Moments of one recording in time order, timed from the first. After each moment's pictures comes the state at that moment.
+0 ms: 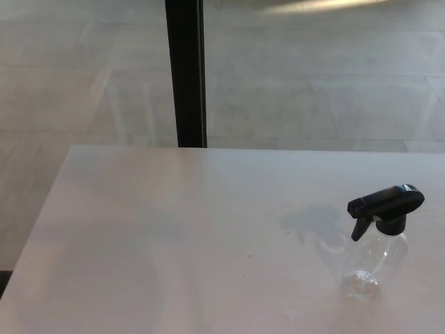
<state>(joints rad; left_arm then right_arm) 0.16 0.53 0.51 1.09 -0.16 -0.06 -0.25 0.42 -0.41 -0.57 0.60 0.15 -0.08 0.20</state>
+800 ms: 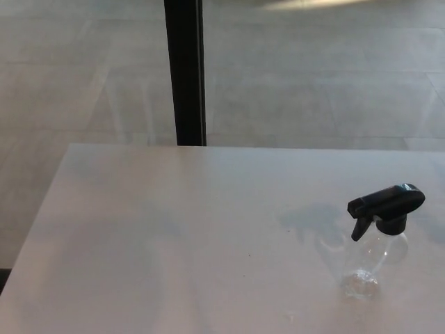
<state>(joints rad) 0.09 0.55 0.56 1.06 -0.22 -0.08 -0.35 -0.11 -0.78 -0.61 -0.11 0.32 0.12 0.23</state>
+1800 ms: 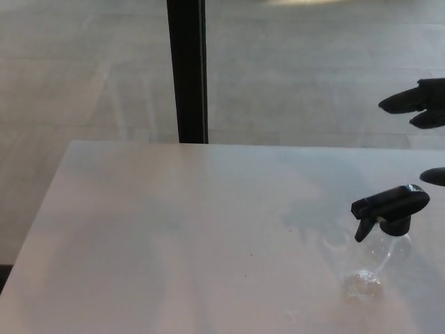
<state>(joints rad) 0.14 0.53 0.49 1.02 -0.22 -0.15 -0.37 -0.55 -1.05 0.13 -0.13 0.08 0.17 0.62</state>
